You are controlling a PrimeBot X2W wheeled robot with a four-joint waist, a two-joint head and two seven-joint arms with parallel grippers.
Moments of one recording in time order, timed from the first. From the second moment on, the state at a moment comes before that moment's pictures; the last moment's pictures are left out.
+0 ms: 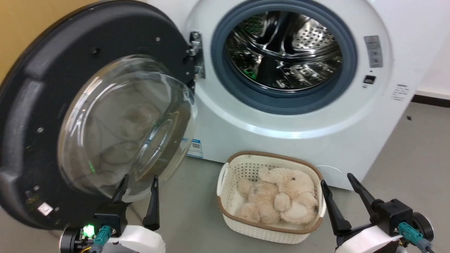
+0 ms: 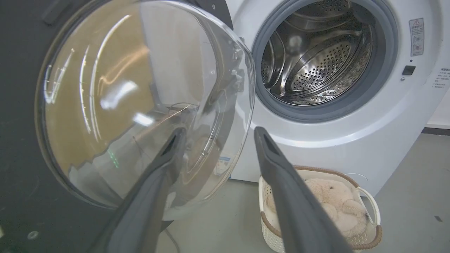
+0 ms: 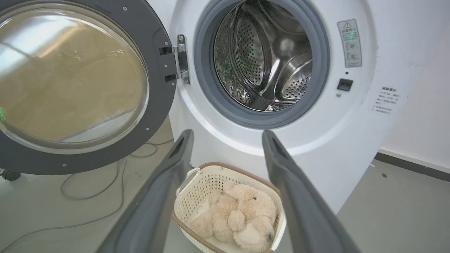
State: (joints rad) left arm 0.02 0.05 -0.03 0.02 -0.03 0.00 -0.09; right arm 0.02 -0.06 0.05 0.04 0.05 0.13 -0.09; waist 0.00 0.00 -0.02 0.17
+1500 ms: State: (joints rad) left arm 0.08 0.05 -0.02 -0.07 -0.08 0.08 -0.19; right arm -0.09 -0.11 0.24 0.15 0.17 0.13 -0.19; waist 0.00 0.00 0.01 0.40
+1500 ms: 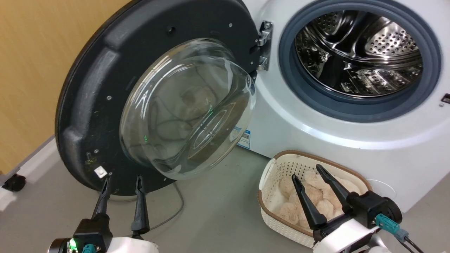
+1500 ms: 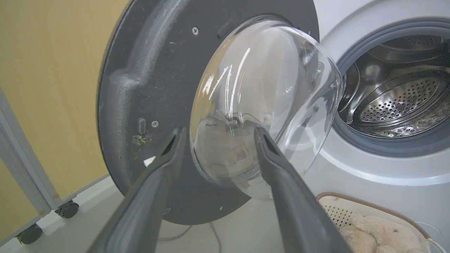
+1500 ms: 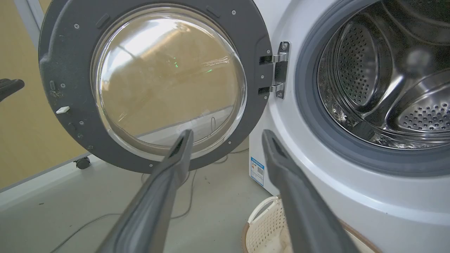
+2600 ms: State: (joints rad) left arm 0.11 0.05 -0.03 -0.09 -0.12 0.11 -0.26; right arm -0.11 -0.13 0.31 0.18 0.22 0.13 -0.25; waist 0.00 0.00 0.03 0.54
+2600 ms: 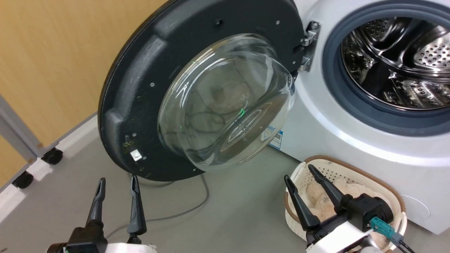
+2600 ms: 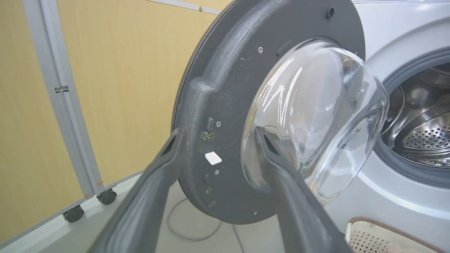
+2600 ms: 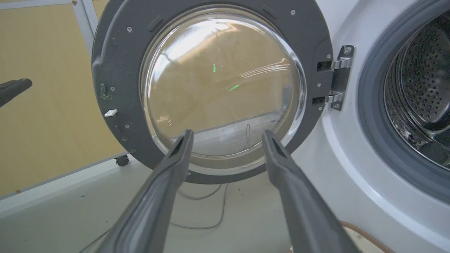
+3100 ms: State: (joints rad) left arm 0.11 0.05 -0.01 -0.12 -0.12 0.10 -0.26; right arm -0.12 -0.13 0.31 0.18 0.22 0.13 -0.26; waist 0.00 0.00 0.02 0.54
